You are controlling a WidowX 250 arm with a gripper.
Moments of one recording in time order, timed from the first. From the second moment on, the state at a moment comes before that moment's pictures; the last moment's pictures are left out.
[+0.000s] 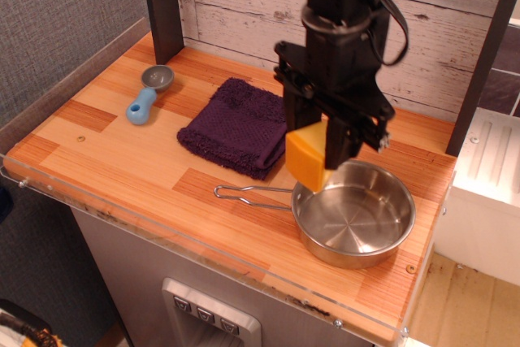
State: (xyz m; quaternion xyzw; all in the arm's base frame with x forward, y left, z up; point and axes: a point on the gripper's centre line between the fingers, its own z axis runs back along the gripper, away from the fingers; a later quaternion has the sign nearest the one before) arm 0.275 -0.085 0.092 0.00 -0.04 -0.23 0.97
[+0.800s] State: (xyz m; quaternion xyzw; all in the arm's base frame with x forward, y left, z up) arm 0.288 -0.103 0.073 0.01 -0.03 -0.25 0.97
